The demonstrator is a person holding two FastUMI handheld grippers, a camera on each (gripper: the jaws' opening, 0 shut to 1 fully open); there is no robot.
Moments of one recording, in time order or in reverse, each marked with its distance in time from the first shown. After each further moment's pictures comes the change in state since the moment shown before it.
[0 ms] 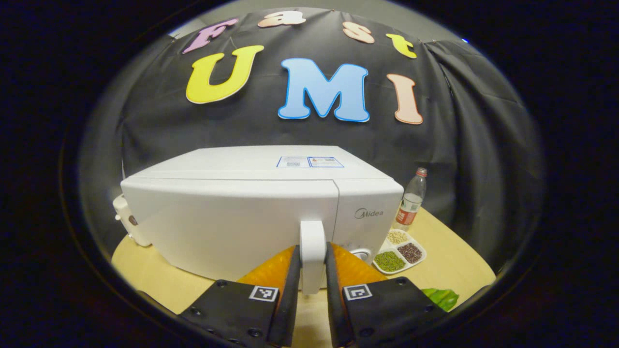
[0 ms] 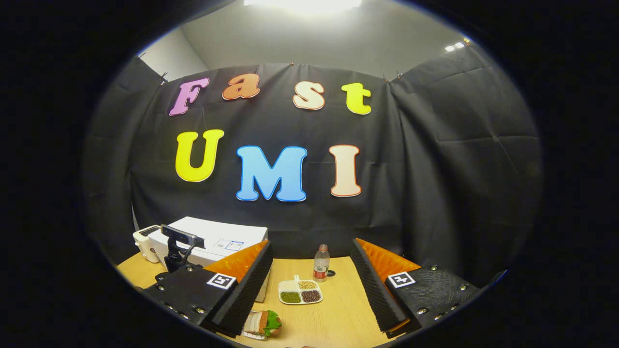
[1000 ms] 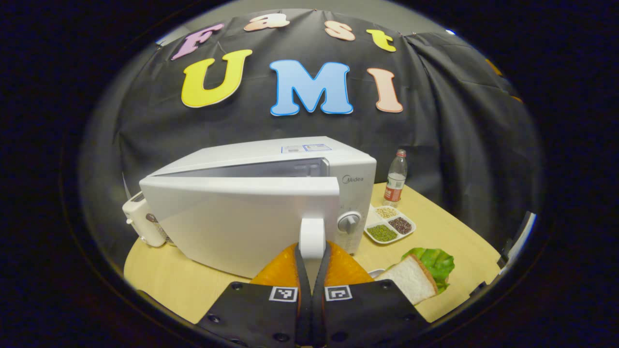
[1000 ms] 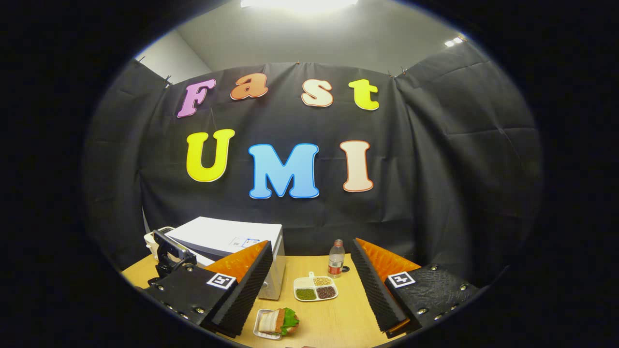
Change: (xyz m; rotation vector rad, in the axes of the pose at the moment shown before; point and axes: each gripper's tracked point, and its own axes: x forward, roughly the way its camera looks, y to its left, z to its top) left arm -0.086 0.011 -0.032 0.074 0.050 -0.082; right arm -0.009 0.037 -0.009 0.031 0.007 0.071
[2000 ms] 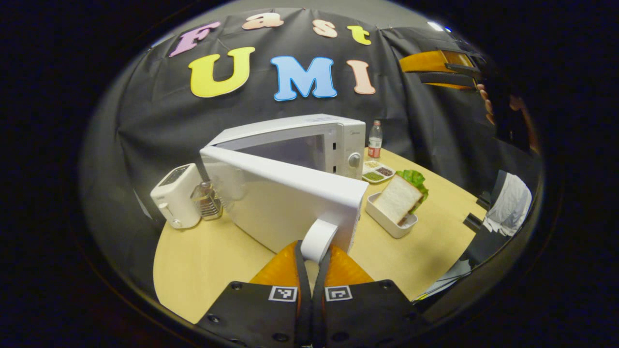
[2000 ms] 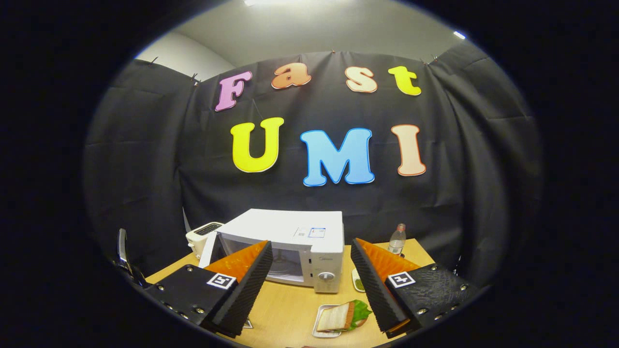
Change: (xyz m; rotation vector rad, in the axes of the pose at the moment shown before) left arm -0.192 0.129 -0.092 0.102 0.138 -0.128; right arm 0.000 0.141 -0.038 0.033 0.081 0.220
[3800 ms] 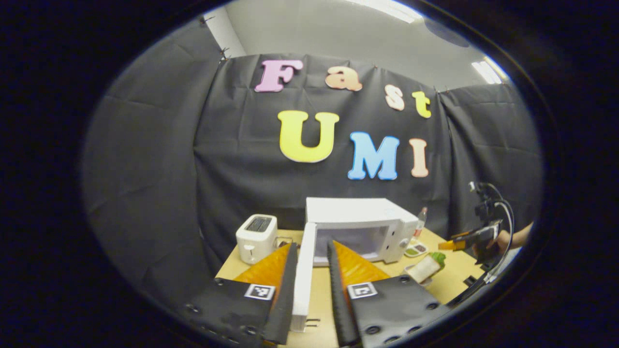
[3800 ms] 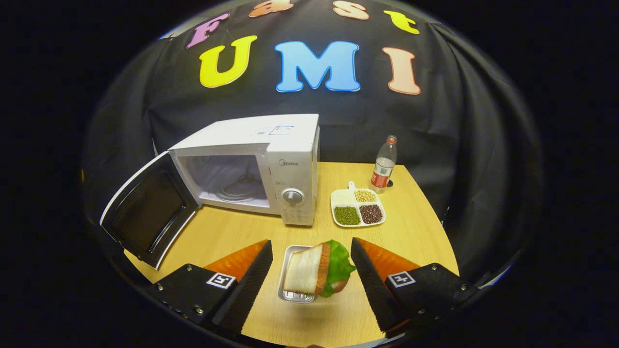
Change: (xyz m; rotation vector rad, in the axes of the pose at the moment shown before) left arm -0.181 0.136 0.164 -0.238 -0.461 0.270; right arm 0.029 -0.085 -0.178 0.019 0.535 -0.104
